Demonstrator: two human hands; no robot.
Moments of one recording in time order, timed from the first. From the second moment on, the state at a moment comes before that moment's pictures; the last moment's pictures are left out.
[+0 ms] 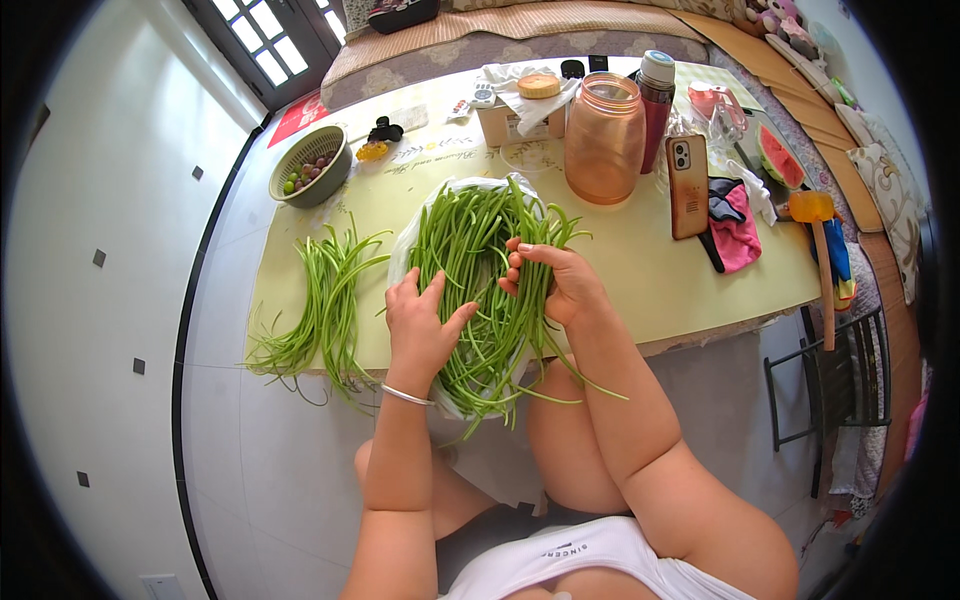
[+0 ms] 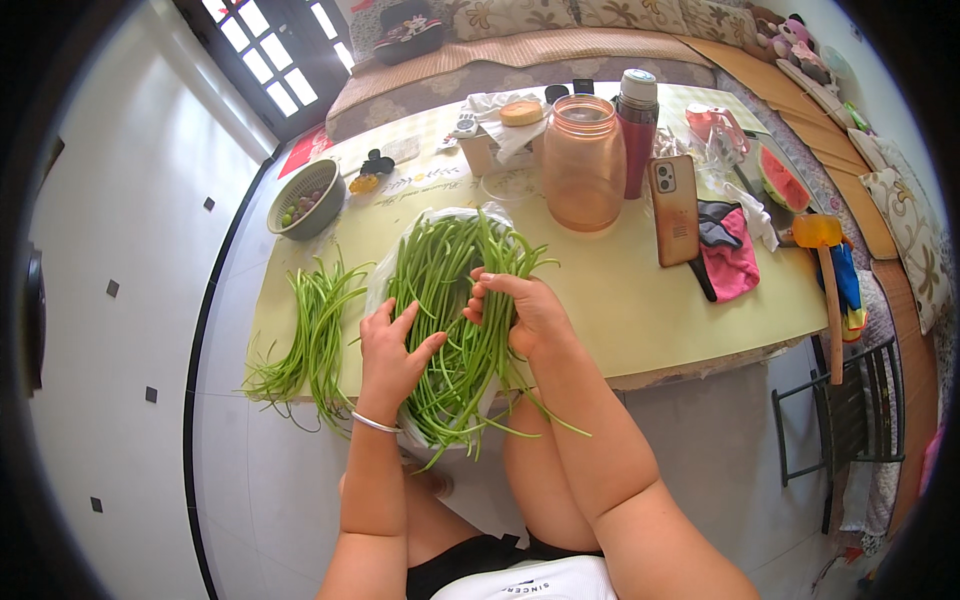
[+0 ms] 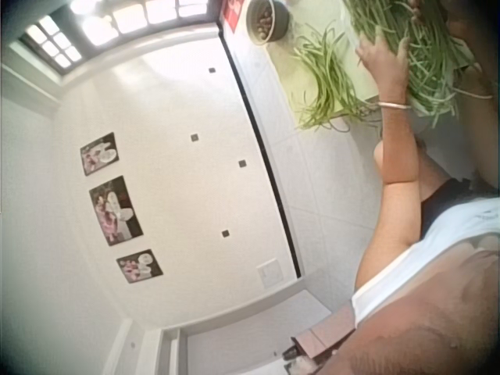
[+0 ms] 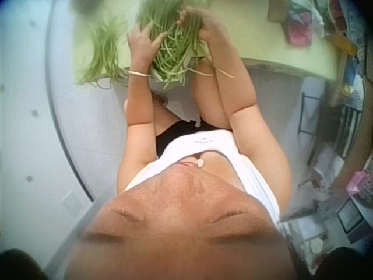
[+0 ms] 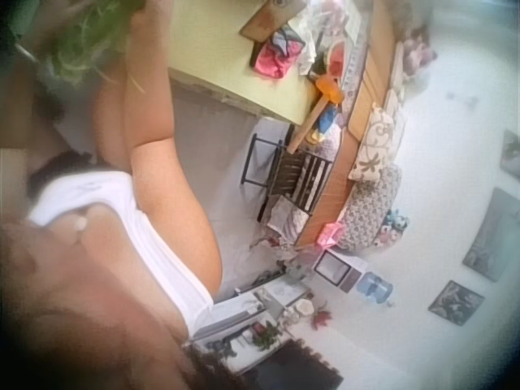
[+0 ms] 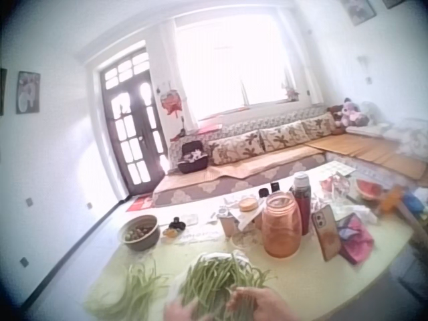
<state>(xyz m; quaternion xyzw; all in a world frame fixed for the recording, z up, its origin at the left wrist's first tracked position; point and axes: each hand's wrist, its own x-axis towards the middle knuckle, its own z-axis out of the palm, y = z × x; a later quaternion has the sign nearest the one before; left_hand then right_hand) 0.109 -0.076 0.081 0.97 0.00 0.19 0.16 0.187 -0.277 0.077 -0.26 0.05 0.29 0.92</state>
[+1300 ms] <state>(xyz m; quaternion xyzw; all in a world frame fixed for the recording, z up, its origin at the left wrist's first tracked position) 0.097 -0.103 0.090 0.80 0.03 0.18 0.56 0.189 -0.277 0.069 -0.24 0.06 0.22 0.94</state>
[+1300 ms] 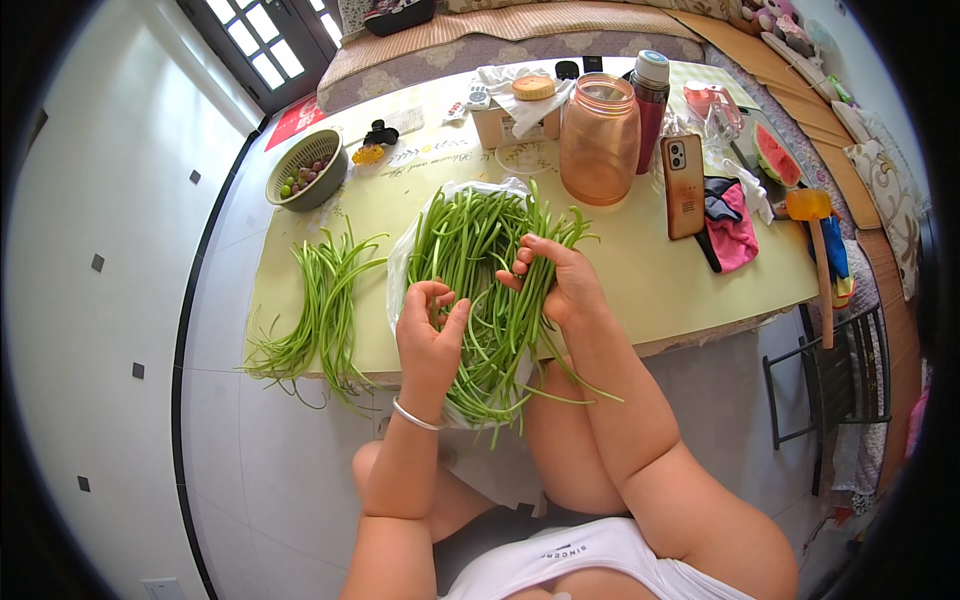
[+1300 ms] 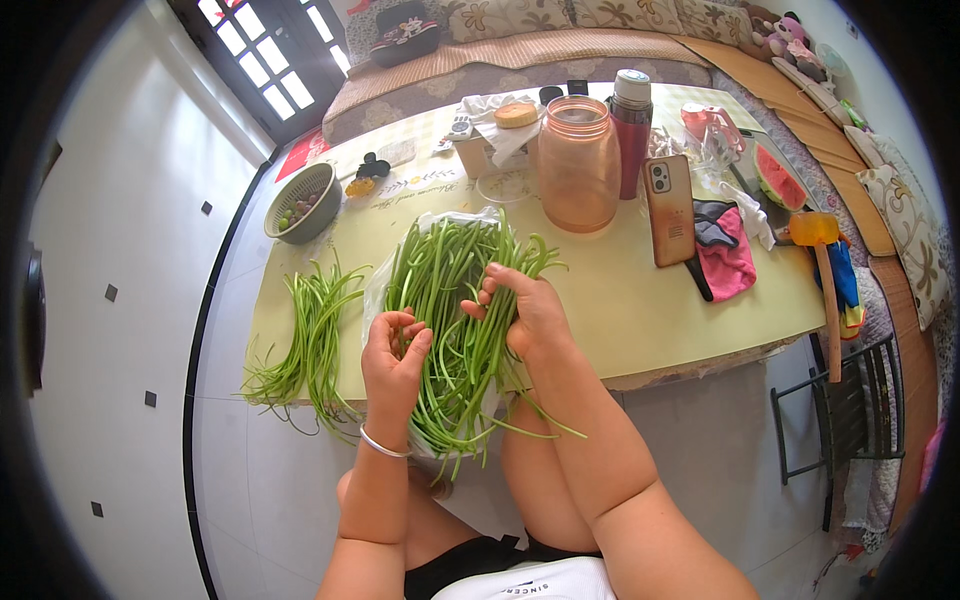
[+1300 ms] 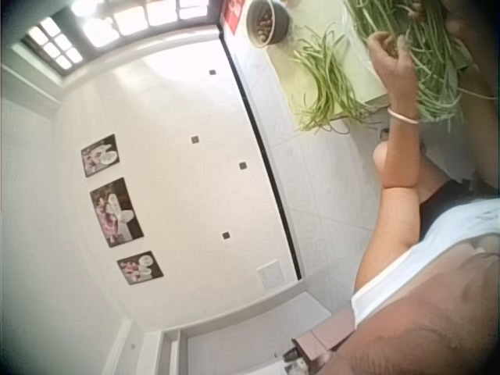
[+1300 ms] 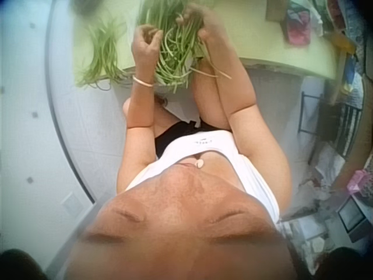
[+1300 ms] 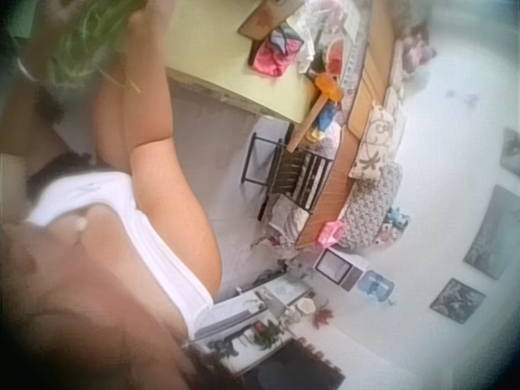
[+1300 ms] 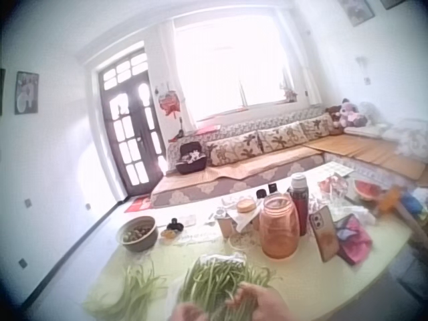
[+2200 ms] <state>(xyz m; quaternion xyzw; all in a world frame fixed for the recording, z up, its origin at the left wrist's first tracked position) 0.077 -0.127 0.119 0.81 -0.01 0.20 0.55 0.192 -0.283 0.072 -0.25 0.07 0.22 0.94</state>
